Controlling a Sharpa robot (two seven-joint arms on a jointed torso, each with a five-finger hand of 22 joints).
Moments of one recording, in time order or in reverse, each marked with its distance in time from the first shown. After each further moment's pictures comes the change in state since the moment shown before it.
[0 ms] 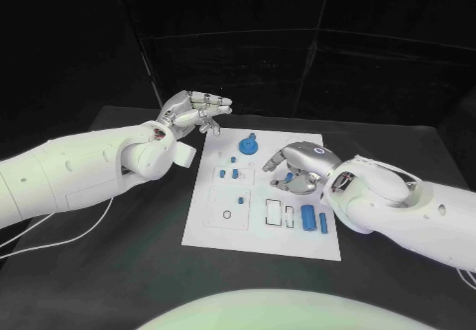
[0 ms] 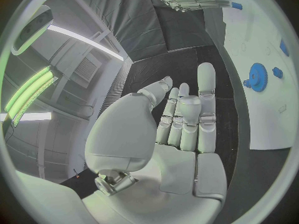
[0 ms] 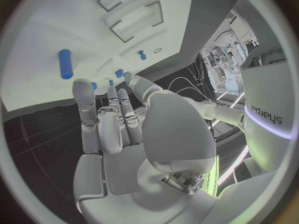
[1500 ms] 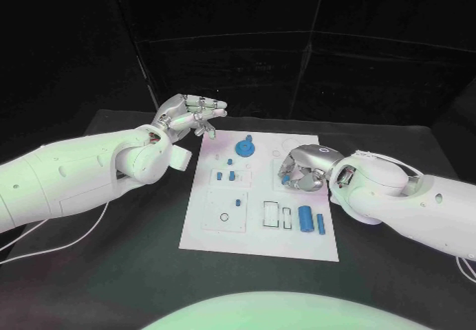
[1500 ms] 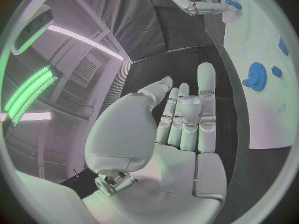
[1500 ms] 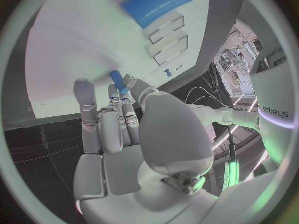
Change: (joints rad) left arm 0.000 -0.002 0.000 0.001 0.000 0.001 -0.001; left_hand 0.000 0.000 0.000 0.000 0.000 0.000 0.000 0.000 0.000 0.000 0.000 0.000 0.000 0.000 0.000 0.000 0.000 0.000 0.000 0.000 0.000 0.000; right arm 0.014 -0.006 0.006 -0.088 0.024 0.155 -0.066; right_hand 0.062 0.047 -0.058 0.038 0.012 0.049 -0.010 0.009 0.005 0.096 -0.023 0.086 -0.002 0.000 -0.008 -0.009 -0.002 0.000 0.009 -0.016 -0.014 -0.002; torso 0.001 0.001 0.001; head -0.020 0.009
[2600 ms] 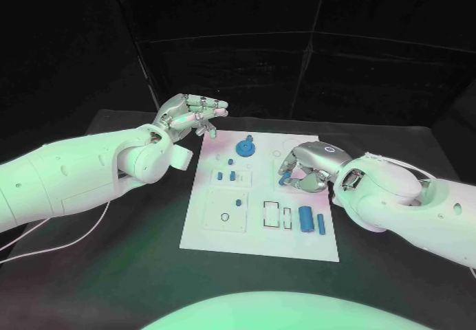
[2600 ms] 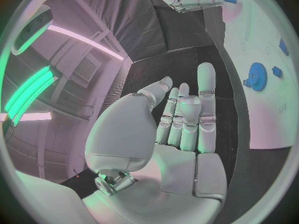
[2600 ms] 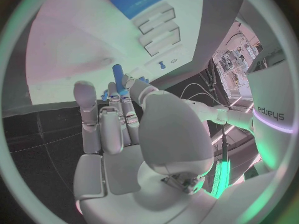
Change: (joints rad) left arm 0.000 0.003 0.000 -0.003 0.000 0.000 -0.001; left_hand -0.004 0.004 -0.006 0.000 0.000 0.000 0.000 0.000 0.000 0.000 0.000 0.000 0.000 0.000 0.000 0.000 0.000 0.000 0.000 0.000 0.000 -0.002; right arm 0.000 -0.055 0.002 0.110 -0.043 -0.076 -0.027; right_hand 0.034 0.015 0.096 -0.039 -0.042 0.053 -0.011 0.011 0.001 0.076 -0.005 -0.020 0.007 0.000 -0.014 0.011 0.014 0.000 0.014 -0.014 0.026 0.034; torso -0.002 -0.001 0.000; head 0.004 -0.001
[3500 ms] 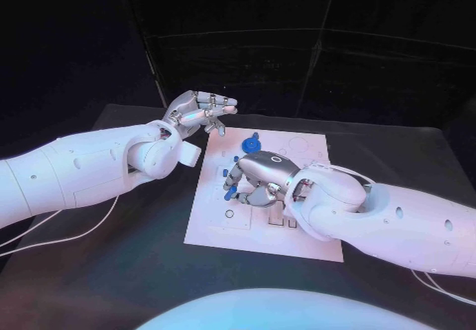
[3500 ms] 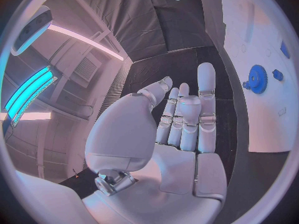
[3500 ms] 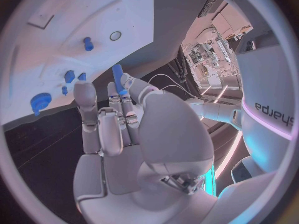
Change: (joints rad) left arm -0.002 0.015 0.000 -0.005 0.000 0.000 0.000; left_hand 0.000 0.000 0.000 0.000 0.000 0.000 0.000 0.000 0.000 0.000 0.000 0.000 0.000 0.000 0.000 0.000 0.000 0.000 0.000 0.000 0.000 -0.001; right arm -0.015 0.262 -0.024 -0.019 0.056 -0.011 0.103; right_hand 0.005 -0.006 0.014 -0.014 0.011 0.003 0.003 -0.005 -0.003 0.000 0.000 -0.010 0.000 0.000 0.000 0.000 0.002 0.000 0.000 0.000 0.004 -0.002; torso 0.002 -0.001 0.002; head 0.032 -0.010
